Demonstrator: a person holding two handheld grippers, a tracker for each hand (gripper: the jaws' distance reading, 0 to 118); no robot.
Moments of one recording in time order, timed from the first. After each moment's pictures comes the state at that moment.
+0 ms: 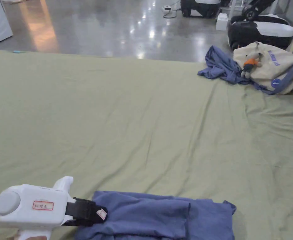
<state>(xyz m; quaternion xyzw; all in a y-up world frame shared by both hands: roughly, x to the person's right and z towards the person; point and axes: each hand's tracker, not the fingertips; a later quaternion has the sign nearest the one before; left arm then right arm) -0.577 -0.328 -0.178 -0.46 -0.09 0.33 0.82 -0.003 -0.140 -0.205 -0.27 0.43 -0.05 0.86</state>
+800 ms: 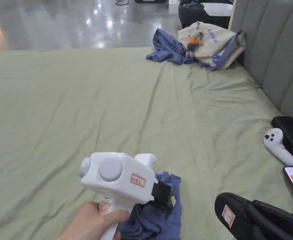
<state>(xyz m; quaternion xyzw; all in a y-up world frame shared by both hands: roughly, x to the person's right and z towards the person) -0.317 -0.292 -0.342 -0.54 -0.21 0.20 0.79 0.044 -0.135 -0.199 -0.23 0.41 -0.07 0.88</state>
